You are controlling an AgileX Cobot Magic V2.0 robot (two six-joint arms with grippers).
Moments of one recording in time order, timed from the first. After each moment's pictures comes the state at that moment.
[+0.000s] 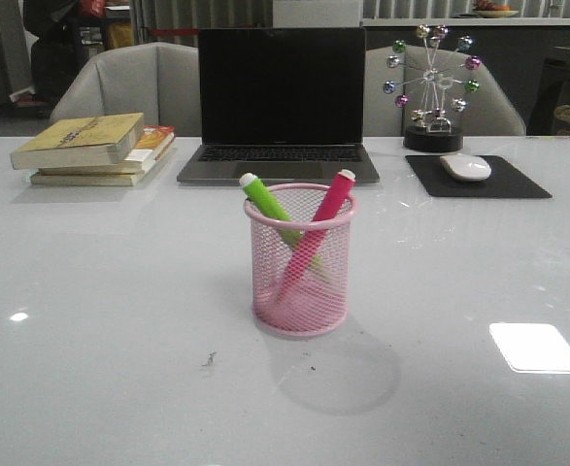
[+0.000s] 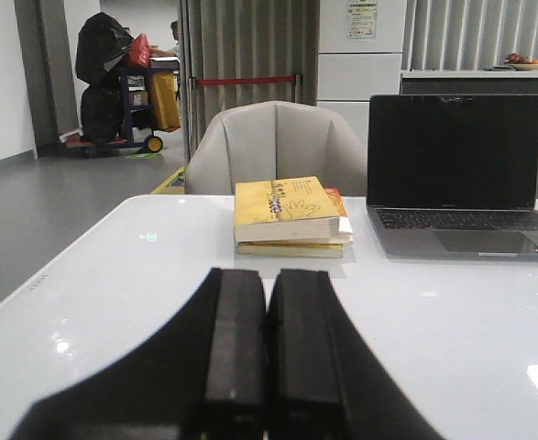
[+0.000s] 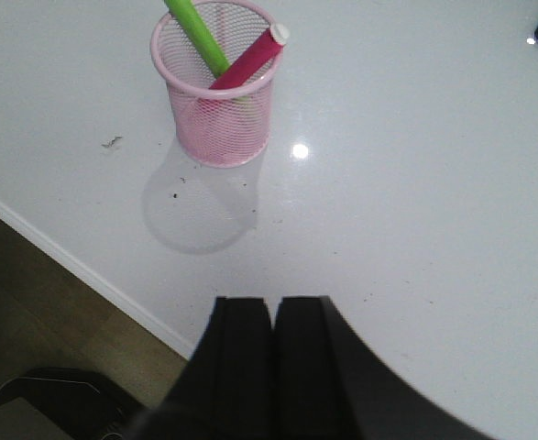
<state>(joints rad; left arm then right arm) -0.01 0.00 0.01 -0.04 0.01 0.08 0.57 0.74 -0.68 -0.05 0.70 0.06</state>
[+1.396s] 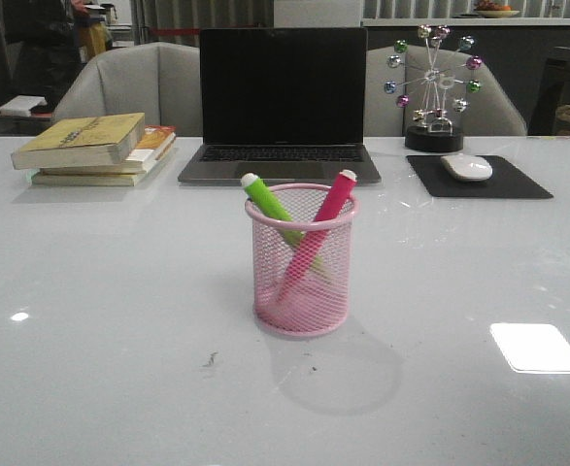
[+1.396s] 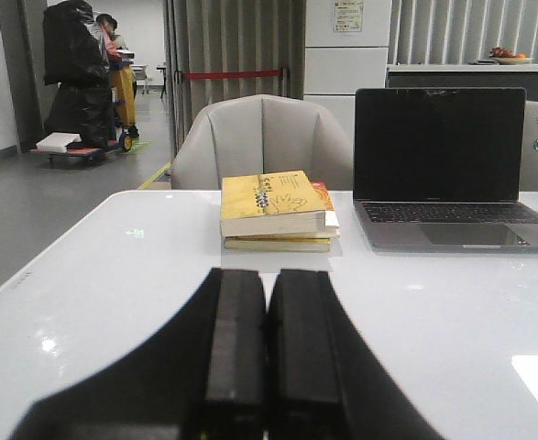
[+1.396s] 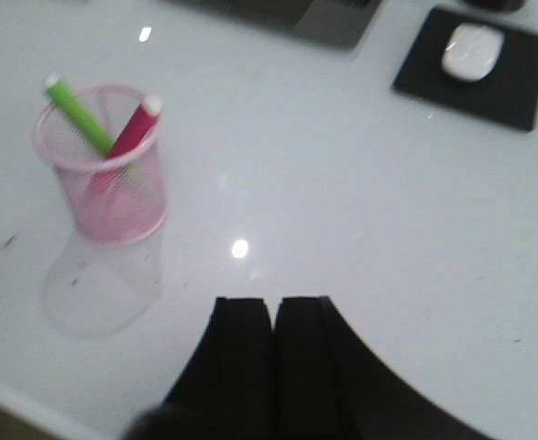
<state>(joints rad) -0.03 0.00 0.01 -0.03 0.02 0.08 0.31 0.46 -0.46 -0.05 0.47 0.06</state>
